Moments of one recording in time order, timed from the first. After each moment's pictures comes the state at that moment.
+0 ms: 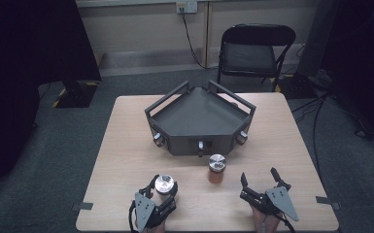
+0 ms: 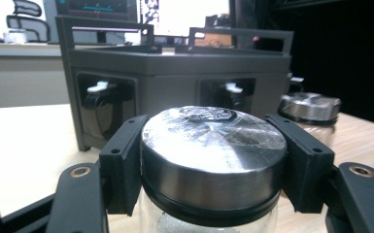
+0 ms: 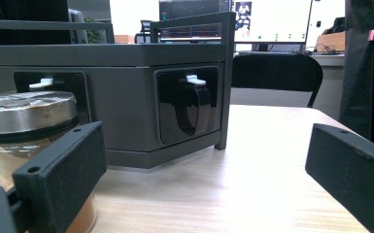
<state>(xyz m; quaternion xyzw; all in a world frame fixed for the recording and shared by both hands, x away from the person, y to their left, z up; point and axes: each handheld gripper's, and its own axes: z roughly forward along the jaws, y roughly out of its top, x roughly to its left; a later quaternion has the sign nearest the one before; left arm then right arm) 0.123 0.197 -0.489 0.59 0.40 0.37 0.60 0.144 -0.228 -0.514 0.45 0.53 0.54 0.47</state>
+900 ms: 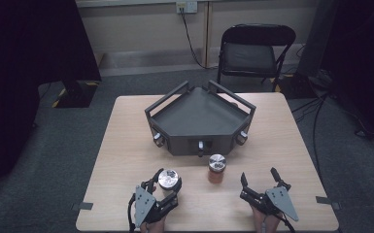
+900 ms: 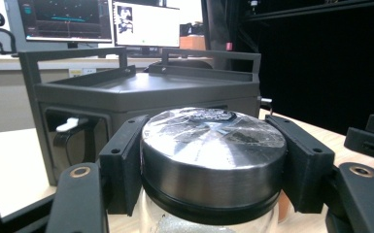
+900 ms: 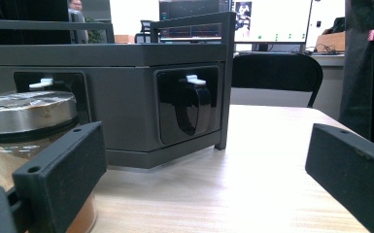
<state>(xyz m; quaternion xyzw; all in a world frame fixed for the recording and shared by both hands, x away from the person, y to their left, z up) 0.140 0.209 -0.464 0.60 0.36 0.35 0.63 0.144 -0.228 -0.514 0.45 0.53 0.54 0.47</state>
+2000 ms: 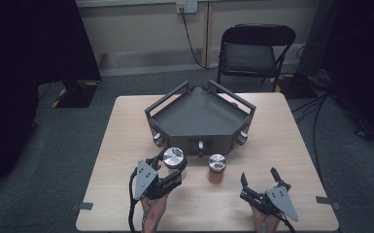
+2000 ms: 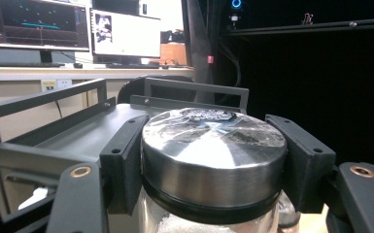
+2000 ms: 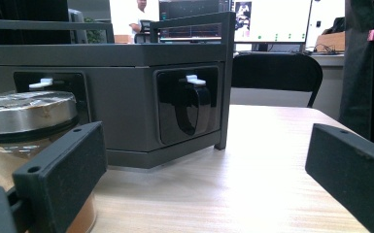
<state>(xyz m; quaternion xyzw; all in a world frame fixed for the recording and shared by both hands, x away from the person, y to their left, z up) 0.192 0.209 -0.417 0.60 0.34 0.32 0.65 0.144 -0.228 -0.514 0.45 0.53 0.54 0.47</state>
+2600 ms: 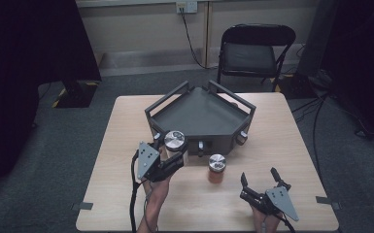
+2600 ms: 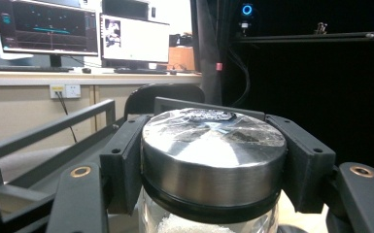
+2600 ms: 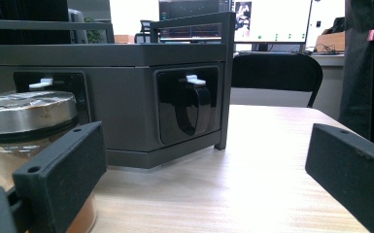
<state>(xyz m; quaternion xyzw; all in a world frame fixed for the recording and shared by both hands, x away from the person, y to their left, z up) 0.218 0.195 -0.387 0.59 0.35 0.33 0.65 0.144 -0.228 -0.514 0.45 0.53 0.54 0.47</state>
